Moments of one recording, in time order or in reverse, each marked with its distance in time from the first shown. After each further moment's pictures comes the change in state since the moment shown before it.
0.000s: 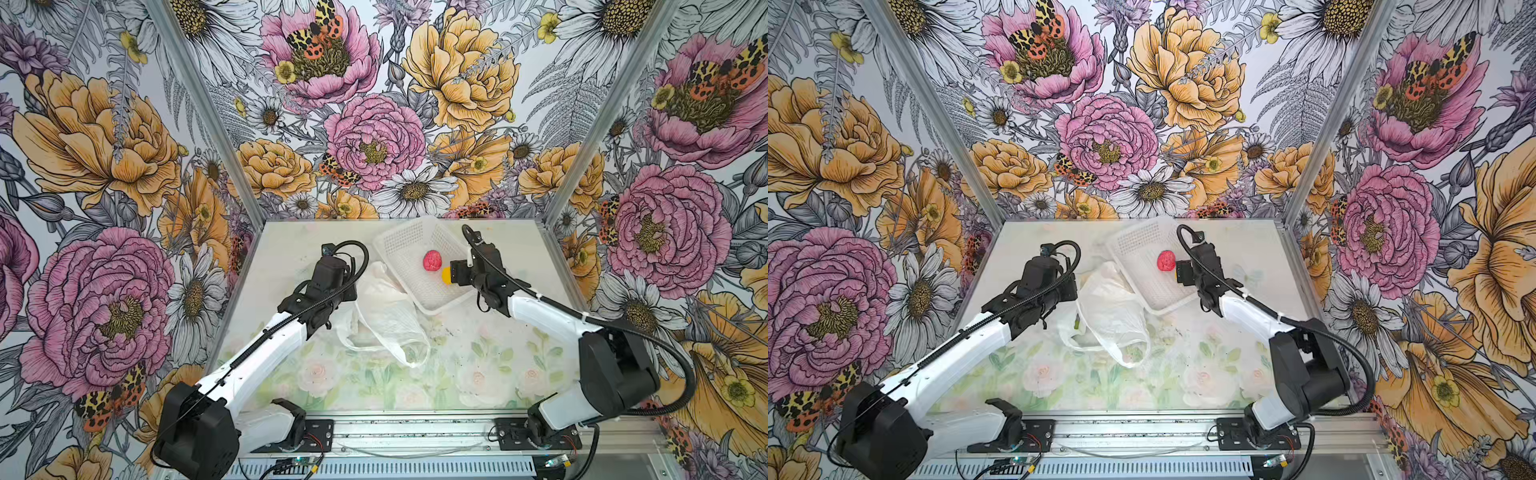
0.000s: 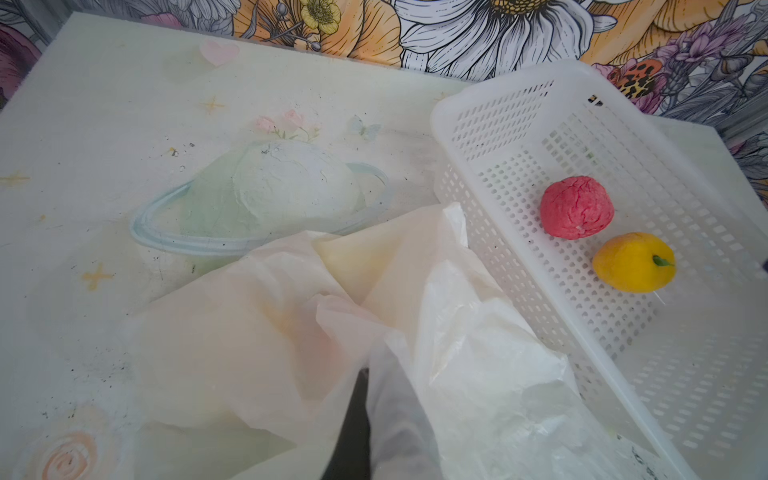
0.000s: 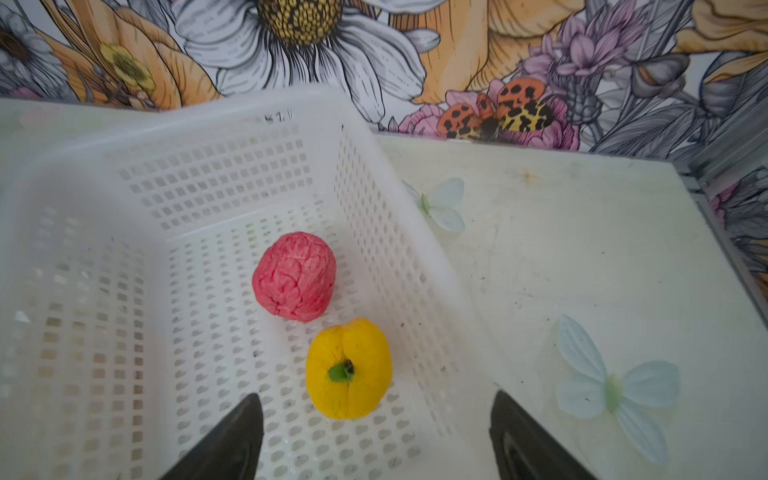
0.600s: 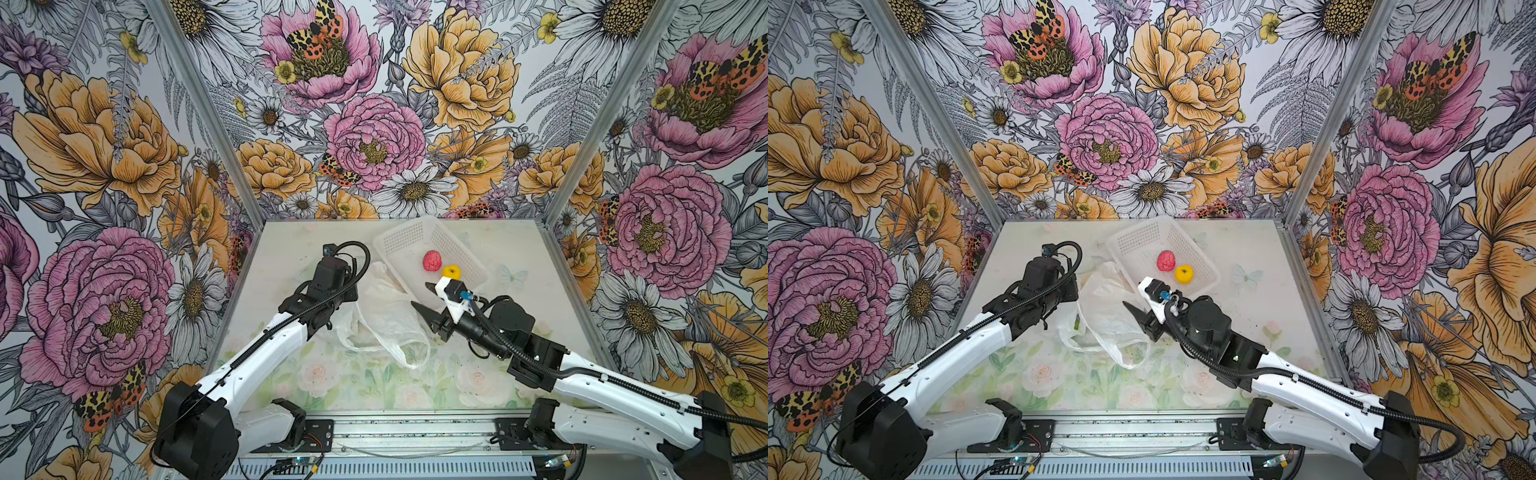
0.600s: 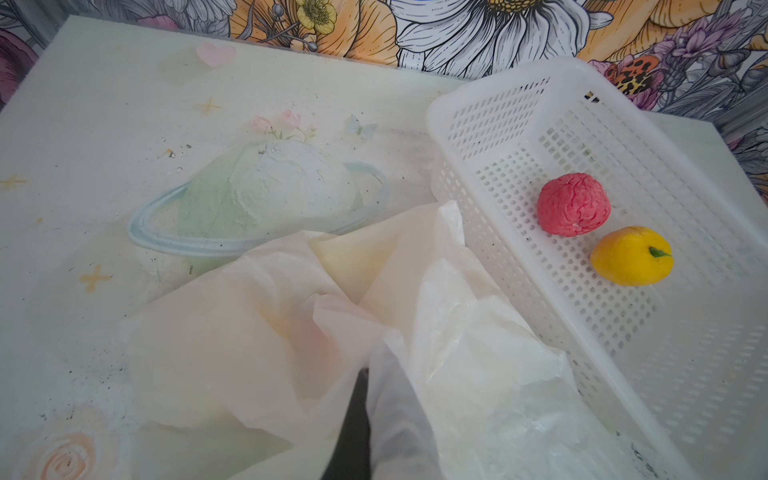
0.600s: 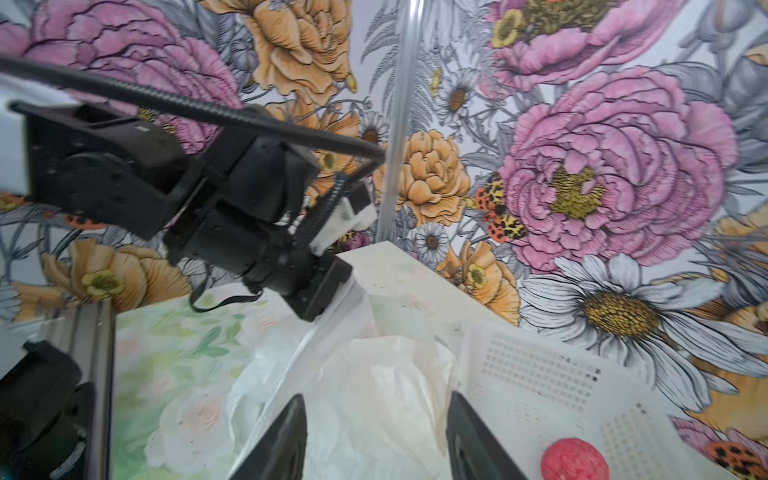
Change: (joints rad) left arm -0.011 0.000 0.000 0.000 -0.005 0.003; right arm 0.628 -0.459 -0.175 0.172 -0.164 -0.309
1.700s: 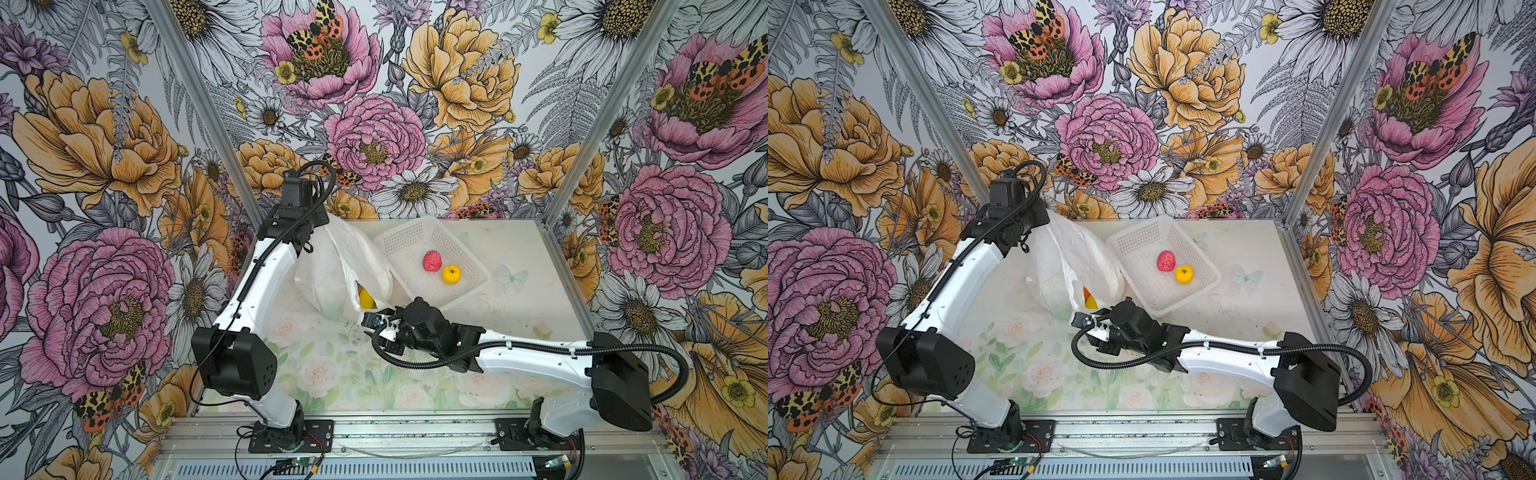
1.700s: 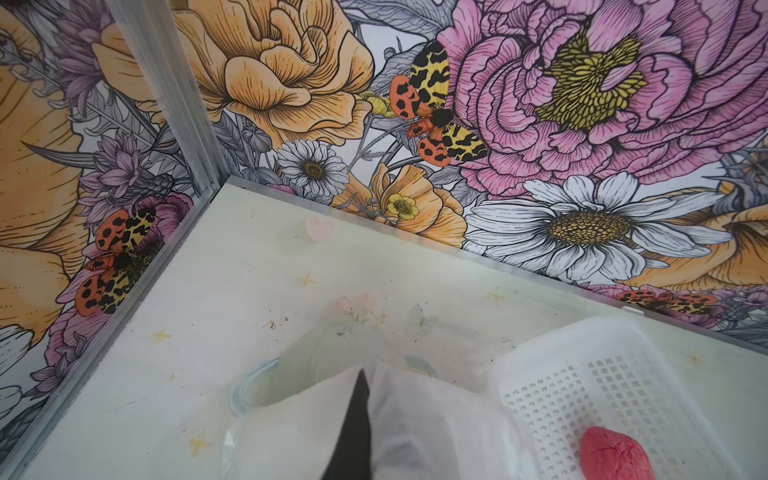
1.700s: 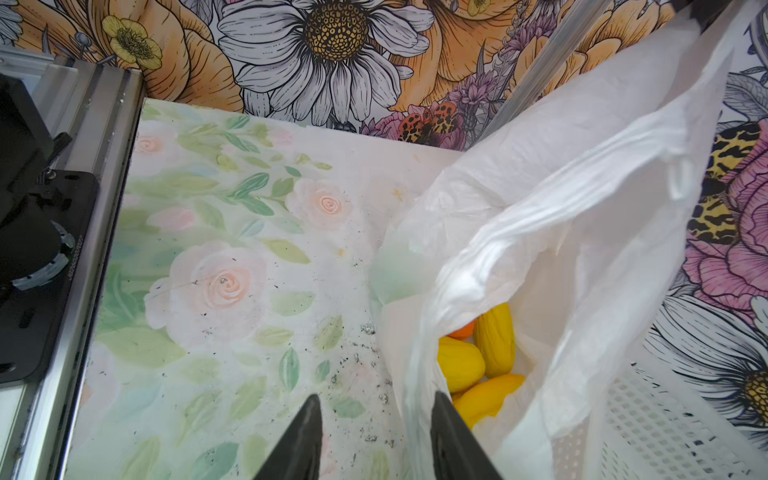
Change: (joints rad) left arm 0.309 0.448 0.830 -0.233 0.022 0.076; right arm 0.060 0.527 0.227 -0.066 -0.042 -0.224
